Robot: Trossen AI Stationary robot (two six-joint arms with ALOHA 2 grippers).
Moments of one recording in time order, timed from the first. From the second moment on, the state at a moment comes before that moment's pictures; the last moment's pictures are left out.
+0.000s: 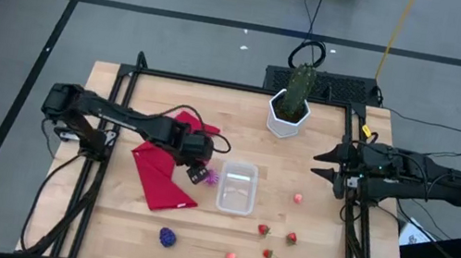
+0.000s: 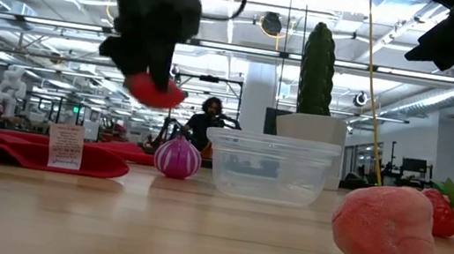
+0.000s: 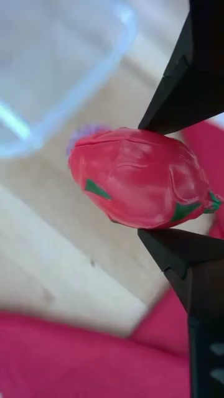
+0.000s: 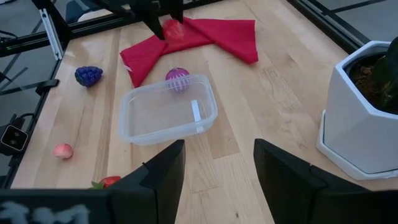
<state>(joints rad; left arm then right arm) -0.03 1.58 1.18 -0.81 -0.04 -0.73 0.00 0.47 0.67 -0.74 0.07 0.25</state>
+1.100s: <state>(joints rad) -0.08 2.10 1.92 -1.10 -0.03 -0.33 0.00 0.47 0.67 -0.69 0.07 0.25</state>
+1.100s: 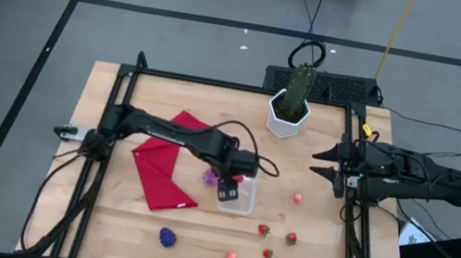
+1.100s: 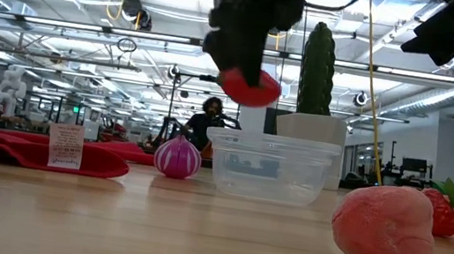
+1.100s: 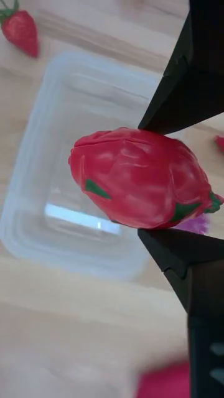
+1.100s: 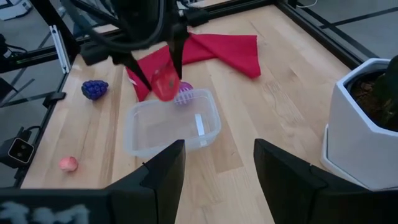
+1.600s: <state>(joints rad) -0.08 2.21 1.92 -1.05 0.00 -0.31 0.00 0.47 0.67 -0.71 0.08 0.24</state>
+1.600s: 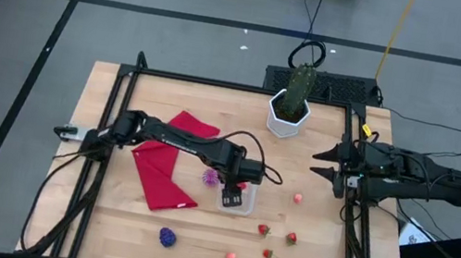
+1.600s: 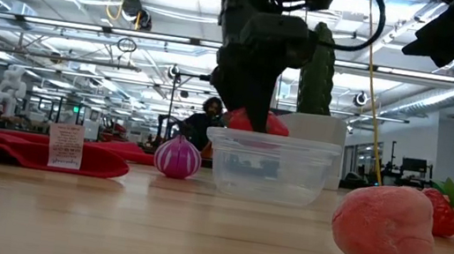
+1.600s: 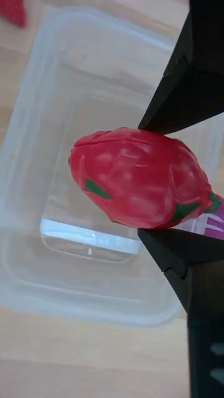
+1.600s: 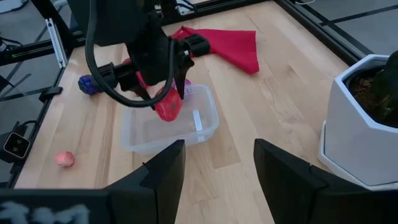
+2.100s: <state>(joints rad) -0.07 2.24 1.92 -1.00 -0.03 -0.28 0.00 0.47 0.67 -0.70 0.08 0.24</state>
